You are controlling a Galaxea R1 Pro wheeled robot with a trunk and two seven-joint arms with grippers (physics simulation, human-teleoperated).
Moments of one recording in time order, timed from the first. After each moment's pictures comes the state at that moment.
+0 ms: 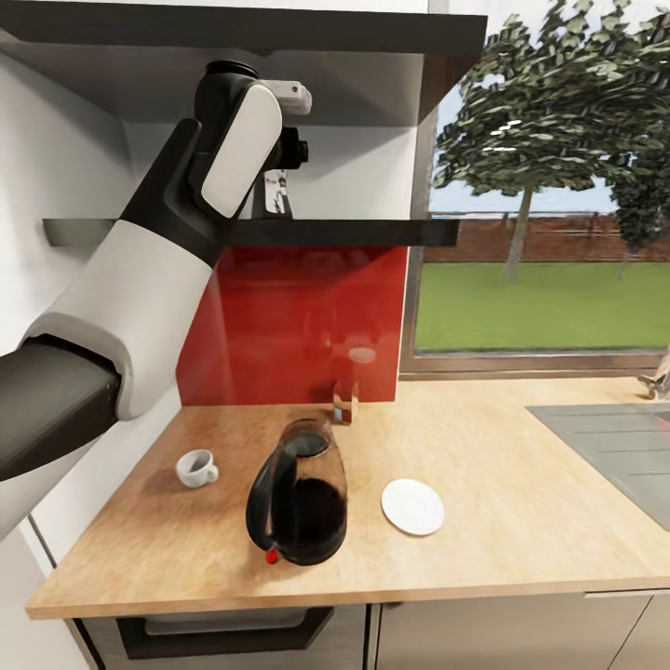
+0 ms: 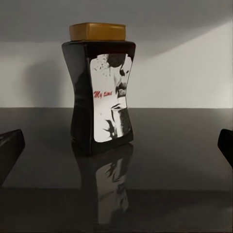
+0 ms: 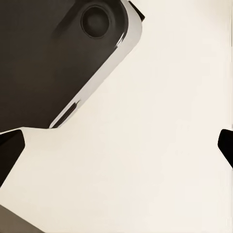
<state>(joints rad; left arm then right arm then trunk) -1.78 -0.17 -0.39 -0.87 0.65 0.89 0.74 -0.06 -0.25 -0.37 0.05 1.10 -0.20 0.28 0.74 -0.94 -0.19</state>
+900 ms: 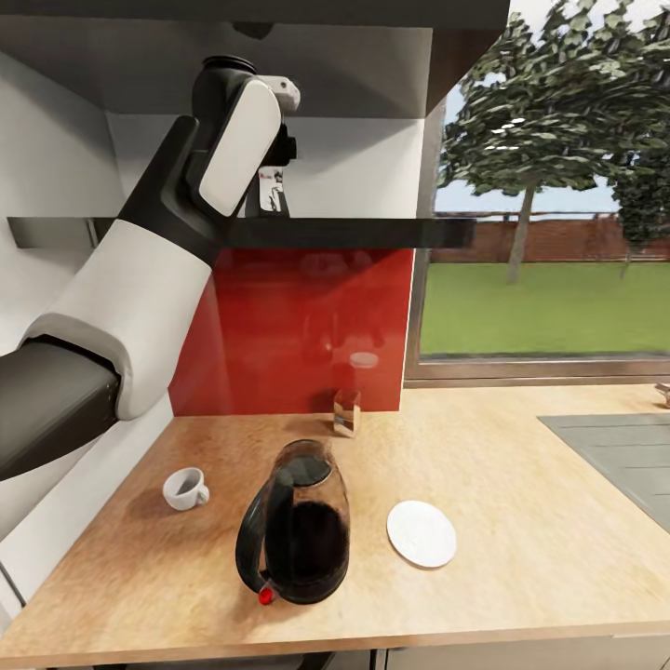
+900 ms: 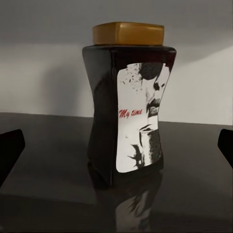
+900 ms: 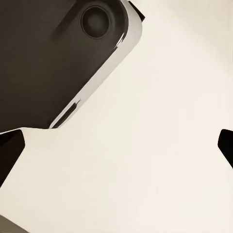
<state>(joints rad) -1.78 -0.17 -0.38 -0.88 0.65 0.89 0.84 -0.06 -0.25 -0.37 0.05 1.10 -0.20 0.28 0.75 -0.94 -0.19</state>
